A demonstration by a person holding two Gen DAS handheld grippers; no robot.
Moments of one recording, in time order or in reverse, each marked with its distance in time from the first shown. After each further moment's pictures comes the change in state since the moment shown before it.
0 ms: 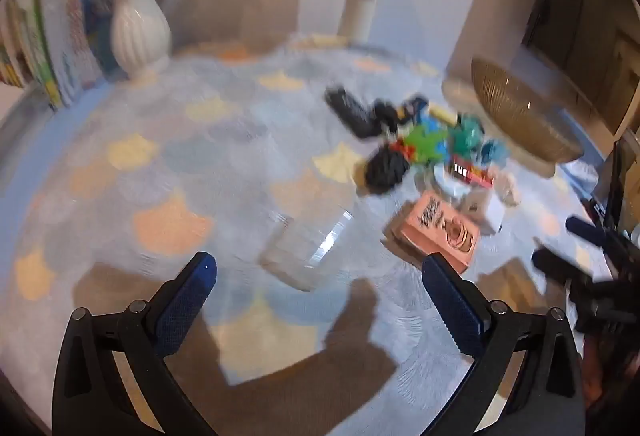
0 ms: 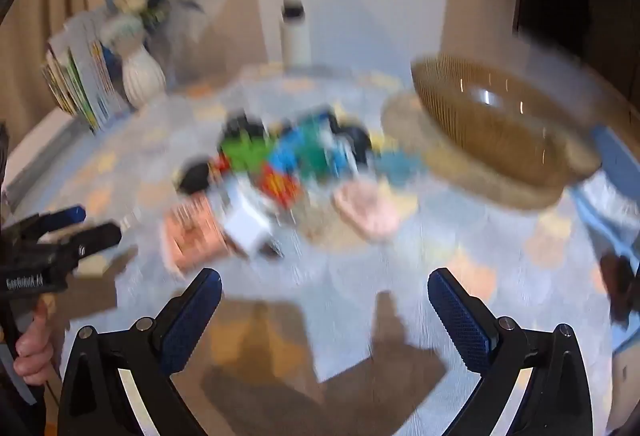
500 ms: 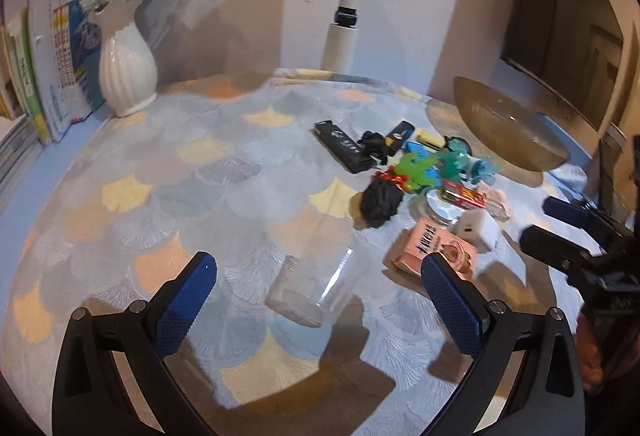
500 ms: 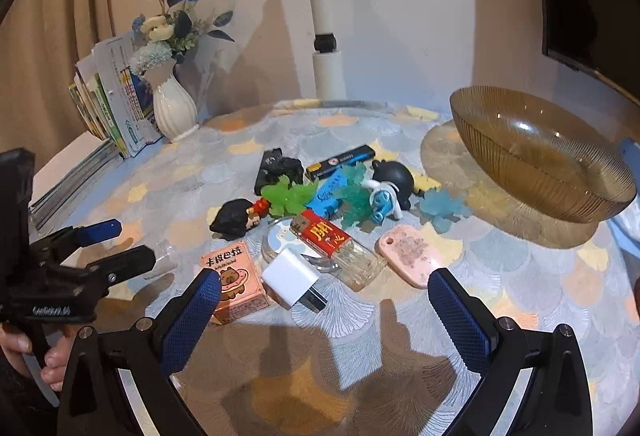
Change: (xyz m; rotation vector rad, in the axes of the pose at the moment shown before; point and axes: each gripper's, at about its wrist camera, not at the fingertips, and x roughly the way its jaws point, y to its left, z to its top) left arm 0.000 0.007 -0.007 0.064 -0.166 -0.038; right arm 0.016 0.009 0.011 0.009 -0.064 0.117
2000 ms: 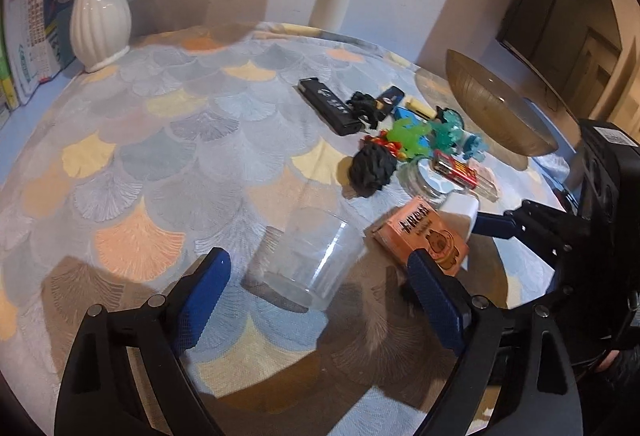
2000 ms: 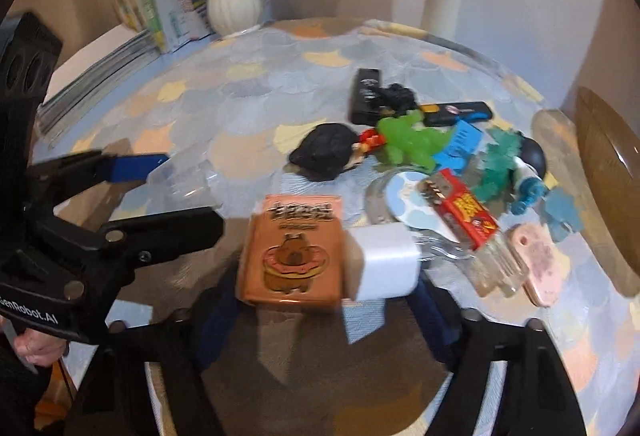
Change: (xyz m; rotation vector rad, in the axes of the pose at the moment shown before) left arm 0.016 0.004 0.000 -0.044 0.154 -0.127; right arm 0.070 0.063 0.003 -0.230 0.267 0.083
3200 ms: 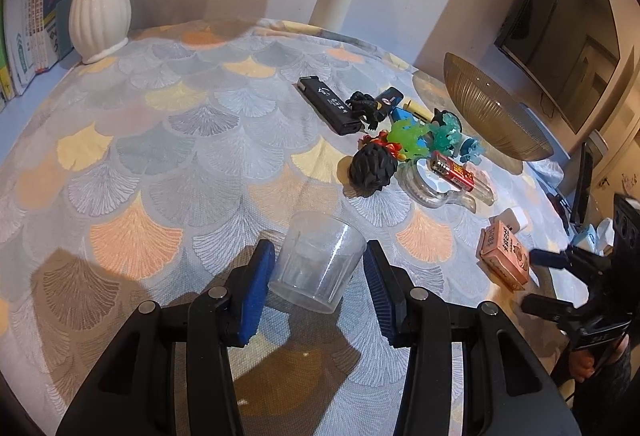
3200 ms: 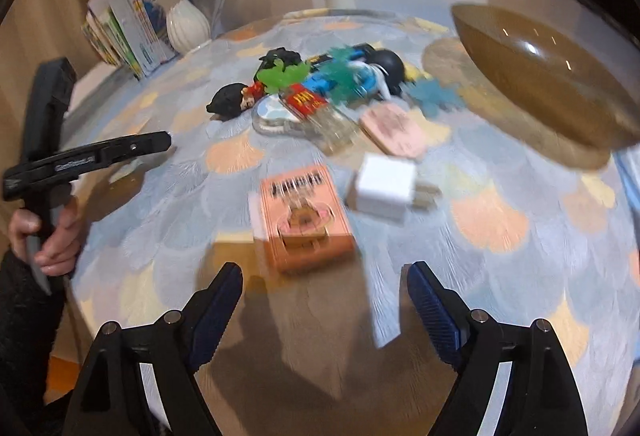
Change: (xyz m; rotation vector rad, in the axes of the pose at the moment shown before) left arm 0.001 0.005 0.001 -0.031 0.002 -0.025; right arm -0.063 -0.062 -0.078 0.150 -0.002 0.002
